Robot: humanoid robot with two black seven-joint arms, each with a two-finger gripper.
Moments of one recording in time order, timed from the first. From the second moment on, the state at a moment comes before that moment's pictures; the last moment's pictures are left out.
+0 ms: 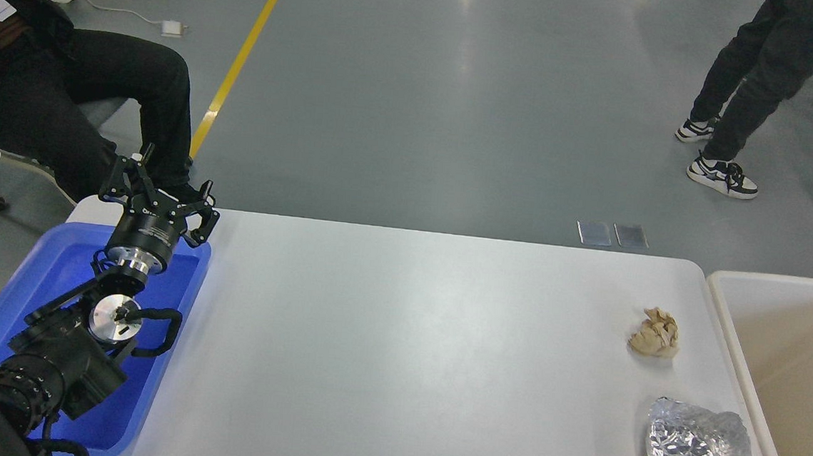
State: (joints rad) left arm -0.71 0.21 -0.75 -0.21 -0.11 -0.63 -0.56; right arm 1.07 -0.70 0.55 0.59 -0.31 -0.28 0.06
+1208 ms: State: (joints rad) left arm -0.71 0.21 -0.75 -0.21 -0.11 -0.63 -0.56; right arm 0.62 -0.33 0.94 0.80 -0.32 -0.10 0.37
